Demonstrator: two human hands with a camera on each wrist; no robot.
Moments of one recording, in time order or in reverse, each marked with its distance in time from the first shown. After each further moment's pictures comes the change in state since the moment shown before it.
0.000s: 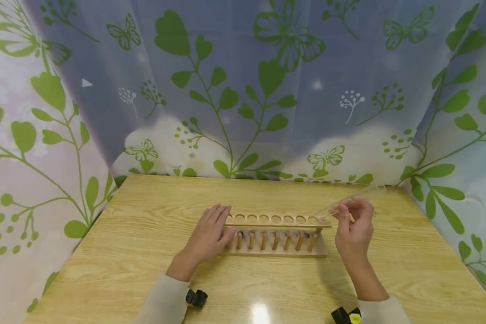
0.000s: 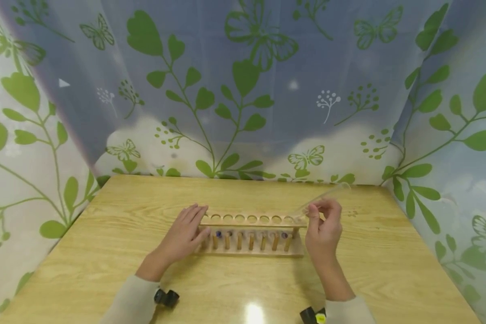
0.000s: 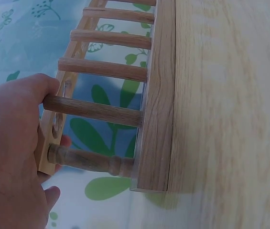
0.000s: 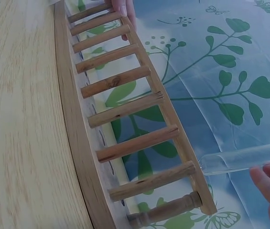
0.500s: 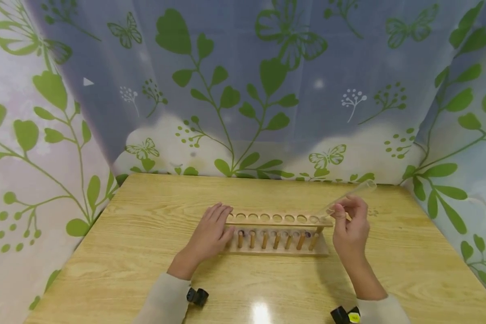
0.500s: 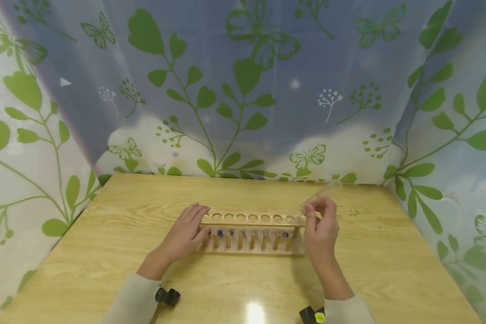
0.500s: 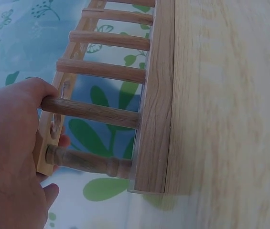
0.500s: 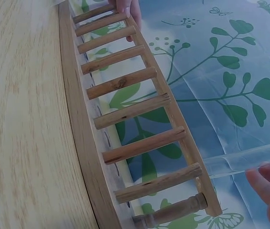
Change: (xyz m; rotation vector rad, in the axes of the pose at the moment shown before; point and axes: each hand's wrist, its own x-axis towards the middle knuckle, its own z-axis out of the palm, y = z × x) left_hand 0.001 -0.003 0.004 -0.001 0.025 0.024; right_hand -0.002 0.001 0.004 -0.079 -0.042 0.004
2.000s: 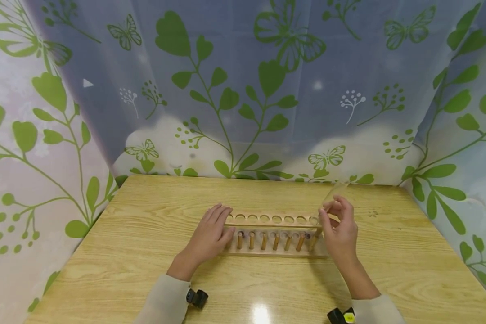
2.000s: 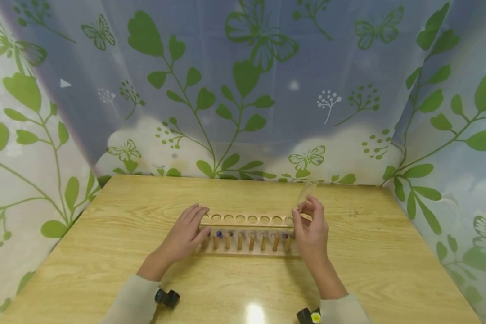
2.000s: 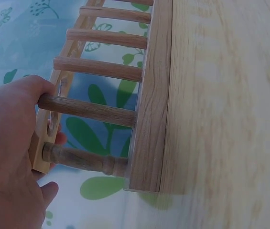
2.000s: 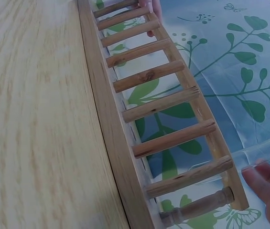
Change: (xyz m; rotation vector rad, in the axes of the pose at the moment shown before) left_hand -0.001 0.001 -0.001 -0.019 0.022 0.014; right_hand -0.004 -0.028 0.007 -0.030 -0.147 0.035
